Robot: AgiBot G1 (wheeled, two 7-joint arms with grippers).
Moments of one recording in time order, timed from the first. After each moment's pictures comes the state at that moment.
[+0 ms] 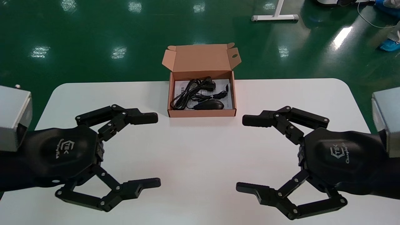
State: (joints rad) left arm -1.07 0.61 0.28 -1.28 0.73 1.50 -0.19; right arm 1.08 -0.61 -0.28 1.28 -0.73 -1.49 0.19
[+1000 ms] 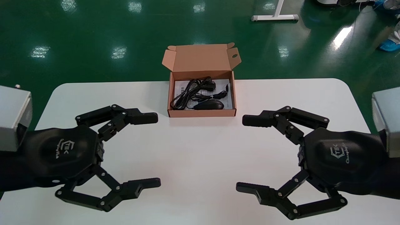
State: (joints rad) left arm -1.07 0.61 0.28 -1.28 0.73 1.50 -0.19; right arm 1.08 -0.61 -0.28 1.28 -0.73 -1.49 0.19
